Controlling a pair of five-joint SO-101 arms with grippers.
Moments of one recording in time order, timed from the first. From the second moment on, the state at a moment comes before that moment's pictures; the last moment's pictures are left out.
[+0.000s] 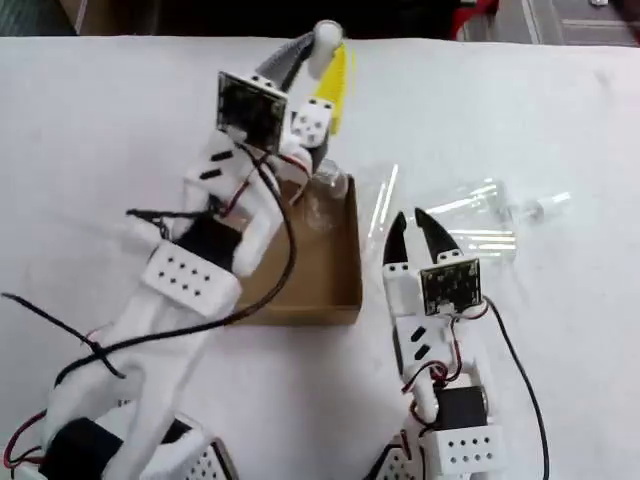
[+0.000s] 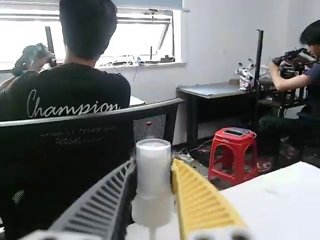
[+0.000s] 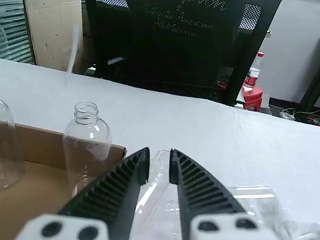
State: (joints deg) left arm 21.8 -24.1 29.9 -3.1 -1.0; right arm -9.8 -98.2 96.5 18.0 10.1
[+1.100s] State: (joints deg) left arm 22.5 -26.2 46.3 -25.8 1.0; right arm -9.8 -98.2 96.5 18.0 10.1
